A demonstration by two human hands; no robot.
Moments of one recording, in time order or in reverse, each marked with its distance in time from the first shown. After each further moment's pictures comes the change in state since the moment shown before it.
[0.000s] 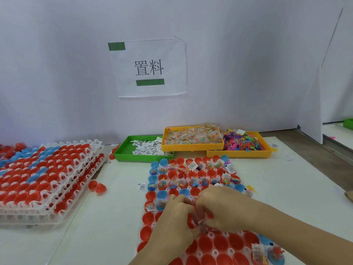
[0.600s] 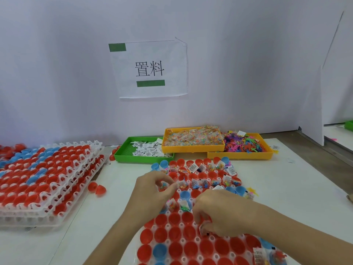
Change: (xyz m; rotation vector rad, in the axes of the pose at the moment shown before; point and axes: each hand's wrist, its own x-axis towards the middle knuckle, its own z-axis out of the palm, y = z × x) left_hand 0.026 -0.023 -0.066 -0.162 0.282 -0.126; right_hand 0.004 -0.003 -0.003 0.079 -0.034 -0.068
